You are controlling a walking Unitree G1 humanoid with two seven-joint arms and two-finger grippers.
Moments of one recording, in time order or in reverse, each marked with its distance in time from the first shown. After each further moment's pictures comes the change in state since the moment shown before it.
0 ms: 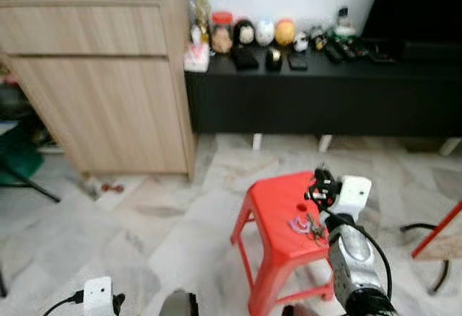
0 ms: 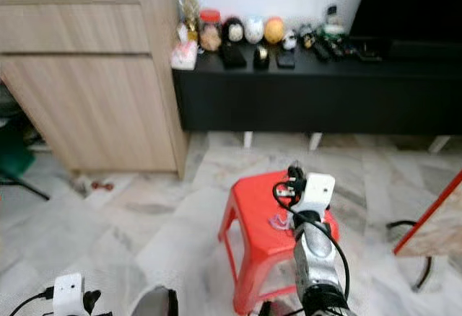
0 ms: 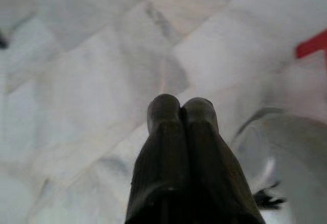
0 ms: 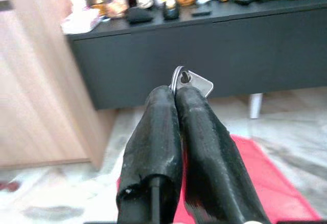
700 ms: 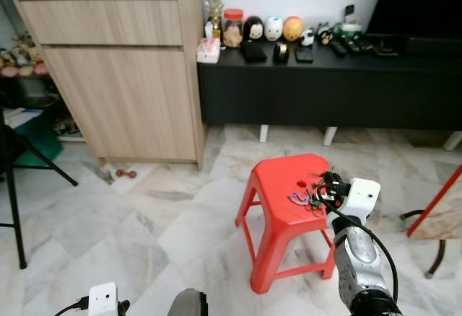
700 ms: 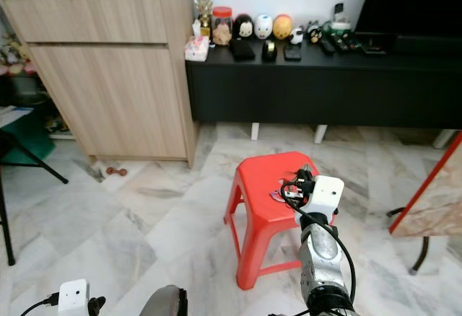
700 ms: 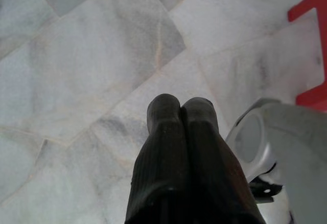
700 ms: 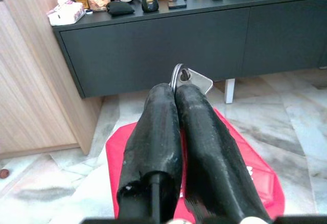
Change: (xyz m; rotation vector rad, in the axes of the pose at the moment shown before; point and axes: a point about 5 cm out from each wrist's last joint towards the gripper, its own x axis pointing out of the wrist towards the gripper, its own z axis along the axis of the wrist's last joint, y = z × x) left arm -0.002 -0.006 -0.009 -0.001 0.034 -0.011; right arm -0.002 -0.010 -0.002 0.005 0.013 -0.057
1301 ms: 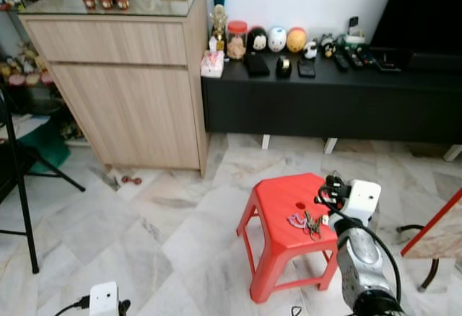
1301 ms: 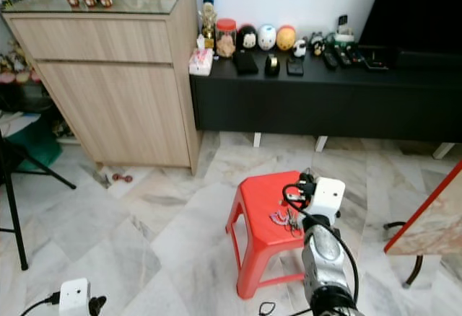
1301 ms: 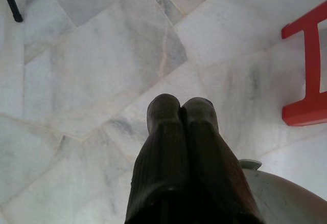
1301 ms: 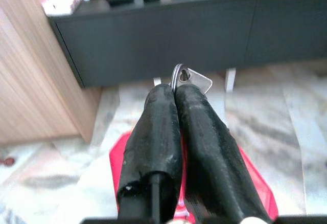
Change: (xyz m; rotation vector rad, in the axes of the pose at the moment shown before) left arm 0.000 -0.001 -0.002 -0.001 0.010 0.001; right arm -0.008 -0.016 -0.019 0.008 0.107 -0.057
